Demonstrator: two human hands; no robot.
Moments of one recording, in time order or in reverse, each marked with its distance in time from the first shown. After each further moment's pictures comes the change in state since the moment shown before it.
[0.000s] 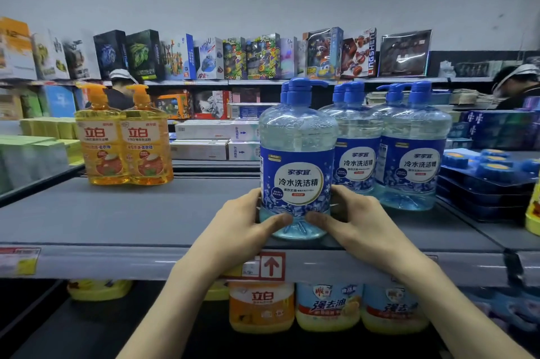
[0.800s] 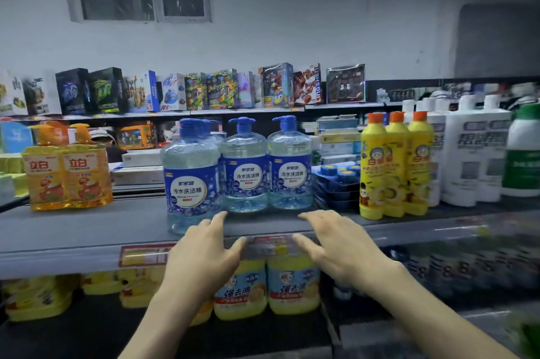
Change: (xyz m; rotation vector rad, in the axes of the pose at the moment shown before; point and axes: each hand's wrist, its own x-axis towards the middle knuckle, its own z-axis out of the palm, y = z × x) left_hand -0.075 0.161 0.096 0.464 0.178 -0.141; right_hand -0.136 0.017 -0.158 -0.698 -0.077 0.075
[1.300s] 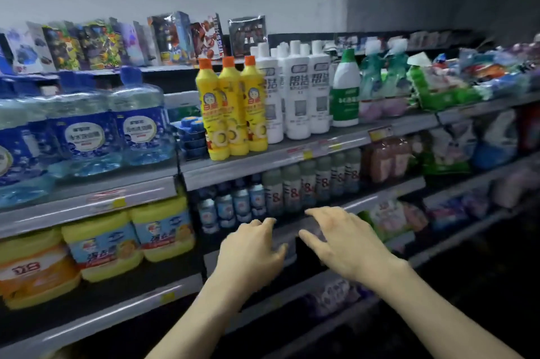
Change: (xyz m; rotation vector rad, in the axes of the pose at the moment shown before) left_hand -0.127 0.280 0.158 -0.024 -0.395 0.455; right_hand -0.248 0.204 -0.041 -0.030 -0.100 0.393
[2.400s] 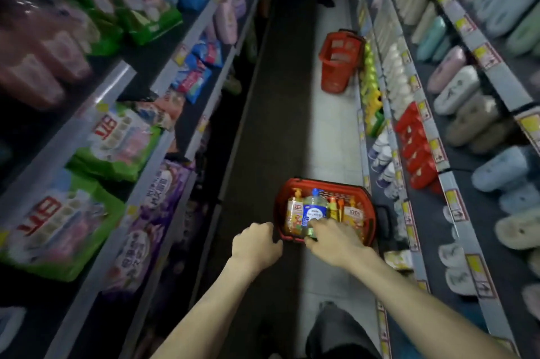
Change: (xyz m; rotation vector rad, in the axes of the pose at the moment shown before) left_hand 0.072 0.359 0.400 0.022 -0.880 0.676; right_hand -0.257 0.372 0.155 0.096 -0.435 1.181
